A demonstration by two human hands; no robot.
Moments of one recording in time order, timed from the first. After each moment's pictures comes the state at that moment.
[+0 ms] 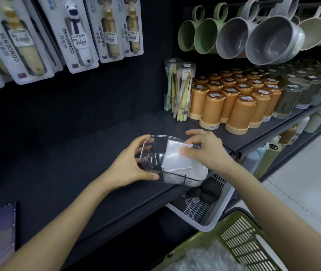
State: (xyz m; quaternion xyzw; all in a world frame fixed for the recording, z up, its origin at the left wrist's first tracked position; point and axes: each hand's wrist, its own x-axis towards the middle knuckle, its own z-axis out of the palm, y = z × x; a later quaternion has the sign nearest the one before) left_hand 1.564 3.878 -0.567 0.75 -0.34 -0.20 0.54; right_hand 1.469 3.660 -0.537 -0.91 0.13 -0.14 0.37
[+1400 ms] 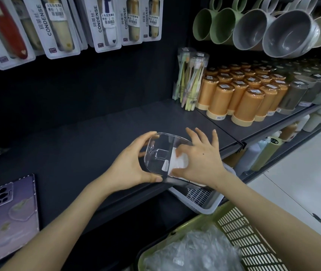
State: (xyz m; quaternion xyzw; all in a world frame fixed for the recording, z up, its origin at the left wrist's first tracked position) left_hand 1.519 3.923 -0.559 0.78 -0.37 -0.13 0.49; right_hand 1.440 3.732 -0.549 -0.99 0.08 -0.08 0.00
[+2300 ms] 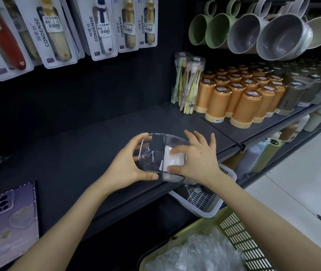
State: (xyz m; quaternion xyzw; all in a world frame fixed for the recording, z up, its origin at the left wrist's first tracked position) left_hand 1.533 3.920 -0.566 0.76 -0.33 -0.14 0.55; right_hand 1.447 3.733 -0.548 -0.99 0.11 -0.10 0.07
